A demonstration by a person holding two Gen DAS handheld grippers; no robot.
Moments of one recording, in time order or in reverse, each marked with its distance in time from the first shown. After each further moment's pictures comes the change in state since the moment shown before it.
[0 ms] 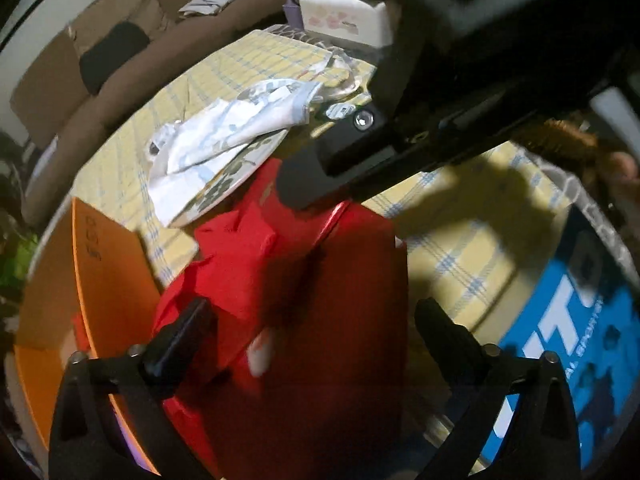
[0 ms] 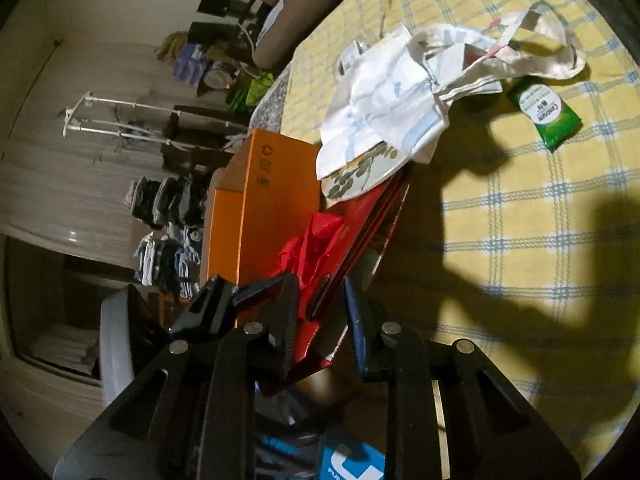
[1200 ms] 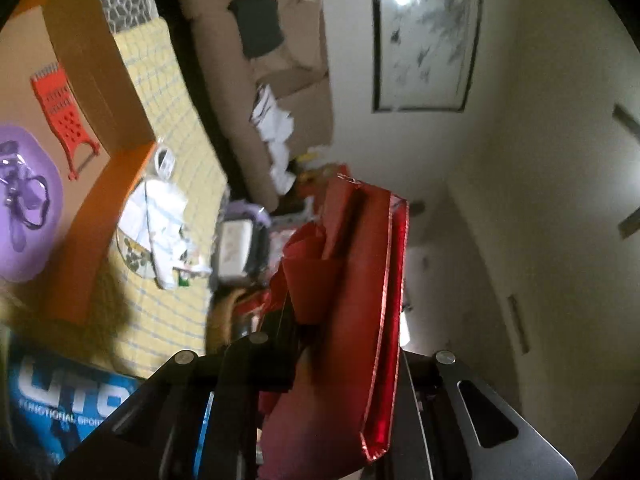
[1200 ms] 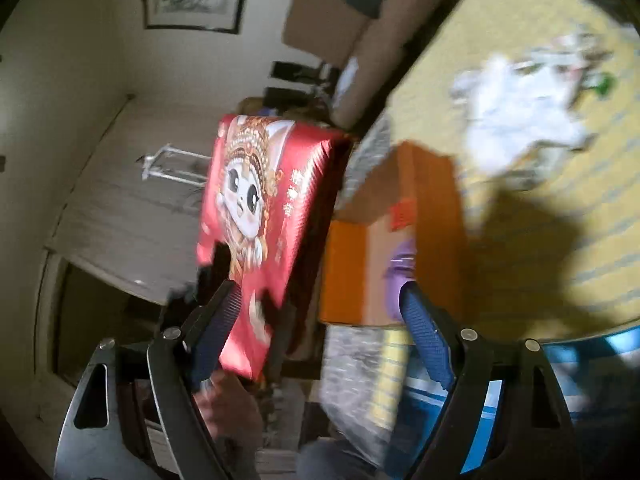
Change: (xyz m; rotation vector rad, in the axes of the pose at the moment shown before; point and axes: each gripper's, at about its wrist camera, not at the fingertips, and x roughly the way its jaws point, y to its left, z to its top) left arm -0.139 0.179 -0.157 -1.278 -0.722 -1.089; right arm -0.013 0.132 -0.093 -0.021 -0.289 0.319
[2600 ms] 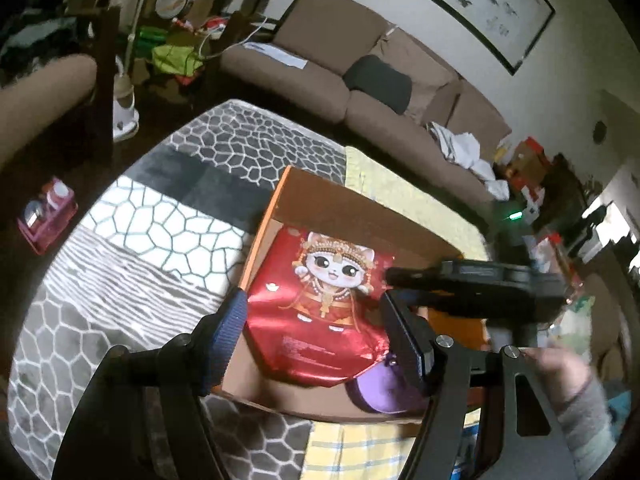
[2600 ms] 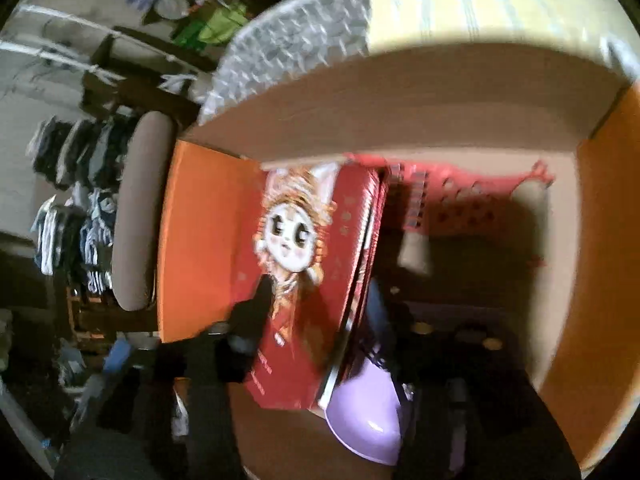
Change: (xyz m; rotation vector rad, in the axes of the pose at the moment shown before) left arm -0.125 0.041 0.117 0.547 -0.145 0.919; right arm 0.317 -0.040 0.044 -0.219 0.459 -0.690
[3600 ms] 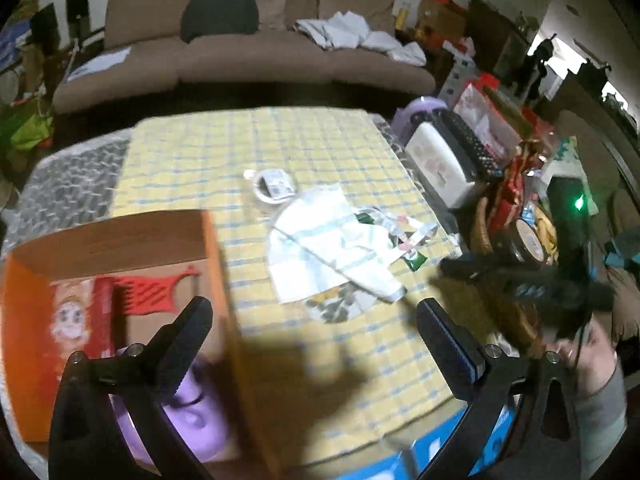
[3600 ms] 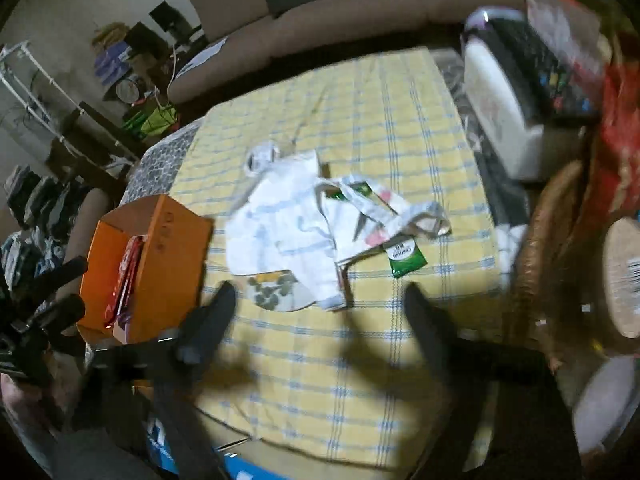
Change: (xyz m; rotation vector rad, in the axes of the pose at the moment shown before) left arm 0.130 -0.312 -0.035 0.458 0.292 -0.077; right arm -0.234 -0.260 -0.084 0.103 -0.285 -0.196
